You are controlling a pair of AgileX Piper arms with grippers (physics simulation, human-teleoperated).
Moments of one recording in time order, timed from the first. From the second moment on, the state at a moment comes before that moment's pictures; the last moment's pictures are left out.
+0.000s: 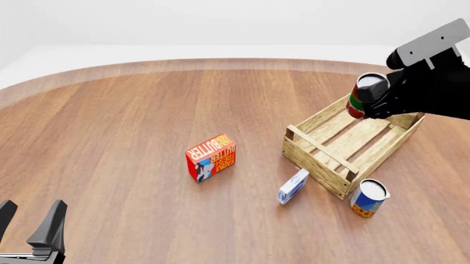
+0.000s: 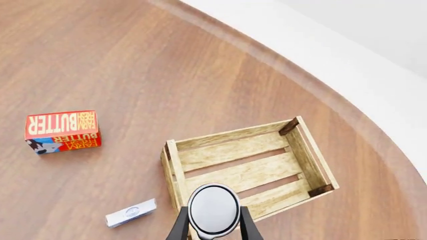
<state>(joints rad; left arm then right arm) 0.00 0.01 0.00 0.00 0.00 0.17 1.12 -1.12 0.59 -0.34</state>
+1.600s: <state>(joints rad) 0.00 0.01 0.00 0.00 0.00 -0.01 1.76 -1.03 0.10 -0.24</state>
